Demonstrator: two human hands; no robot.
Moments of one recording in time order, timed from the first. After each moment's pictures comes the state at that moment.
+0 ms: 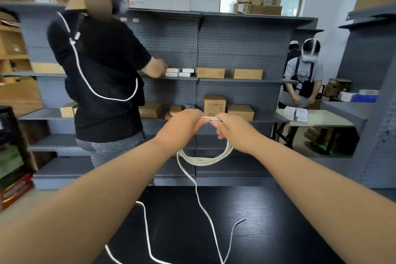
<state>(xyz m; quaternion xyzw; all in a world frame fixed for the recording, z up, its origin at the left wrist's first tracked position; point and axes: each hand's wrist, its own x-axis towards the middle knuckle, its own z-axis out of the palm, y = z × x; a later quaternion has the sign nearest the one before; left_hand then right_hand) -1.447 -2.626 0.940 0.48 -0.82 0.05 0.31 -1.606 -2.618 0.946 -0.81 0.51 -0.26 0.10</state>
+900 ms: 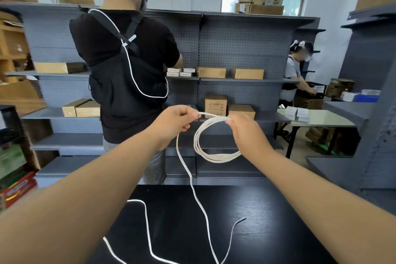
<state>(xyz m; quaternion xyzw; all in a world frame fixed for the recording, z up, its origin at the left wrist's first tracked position) -1.430 -2.626 0.938 0.45 -0.66 -0.36 0.49 -1.623 -2.617 0.923 -0.77 0.53 -0.36 -0.04</state>
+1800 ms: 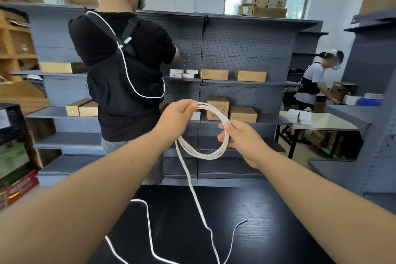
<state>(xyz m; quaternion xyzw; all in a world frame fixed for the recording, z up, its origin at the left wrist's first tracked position) -1.431 -2.624 0.945 0.46 -0.69 -0.21 0.52 -1.607 -2.613 0.921 -0.64 0.50 -0.46 0.38</state>
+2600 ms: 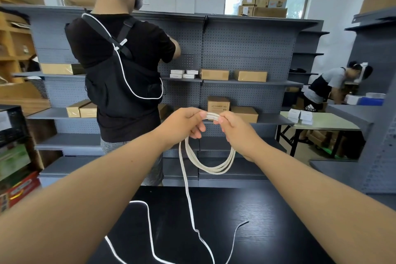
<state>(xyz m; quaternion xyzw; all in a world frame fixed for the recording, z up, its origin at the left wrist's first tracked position) -1.434 -2.618 0.945 0.41 -0.72 -0.34 0.45 -1.598 -2.620 0.933 -0.75 0.49 -0.40 0.20</state>
